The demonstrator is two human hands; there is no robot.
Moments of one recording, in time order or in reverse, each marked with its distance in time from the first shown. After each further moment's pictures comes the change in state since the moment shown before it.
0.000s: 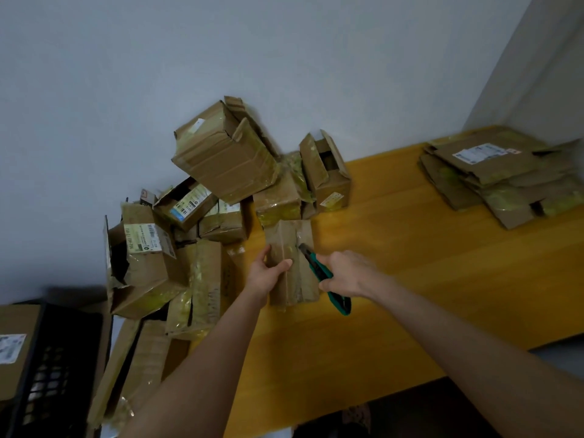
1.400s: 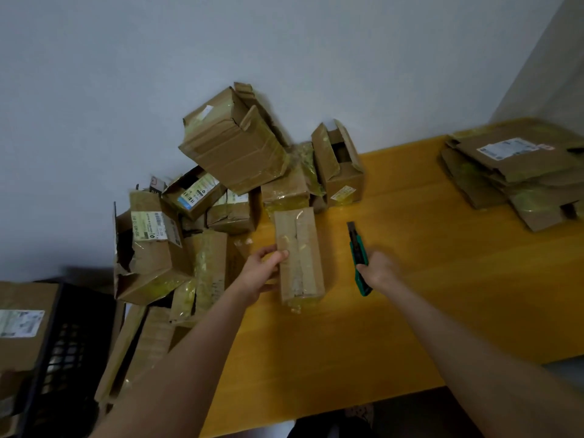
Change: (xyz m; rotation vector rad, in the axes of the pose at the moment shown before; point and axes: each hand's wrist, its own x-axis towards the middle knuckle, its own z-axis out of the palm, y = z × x) left_hand -0.011 0.011 -0.017 0.009 -0.103 -0.060; right_hand 0.056 0.075 0.049 0.389 0.171 0.385
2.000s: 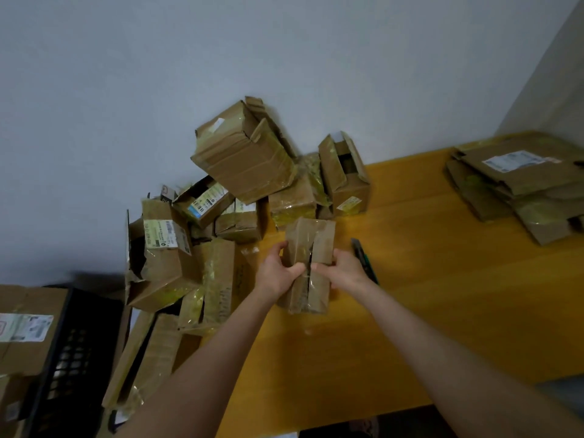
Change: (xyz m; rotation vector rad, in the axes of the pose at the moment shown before) left_hand -0.001 0.010 0.017 0.398 0.161 0.252; right_hand -0.032 -0.075 0.011 0.544 -0.151 -0.195
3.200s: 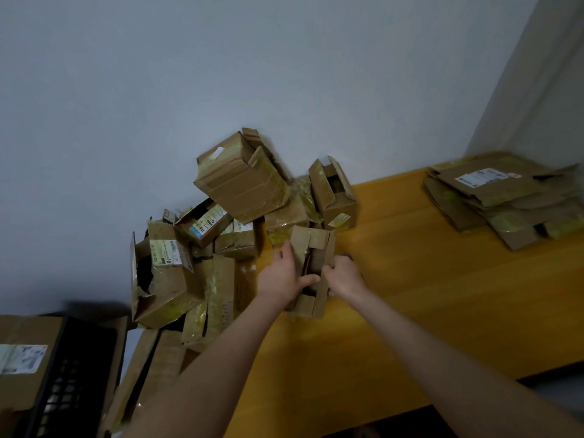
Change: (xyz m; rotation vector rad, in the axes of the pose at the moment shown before) left_hand -0.019 0.033 -0.003 0.702 0.107 0.247; right_hand -0.032 -0.023 -0.008 -0.116 0.179 -0.016
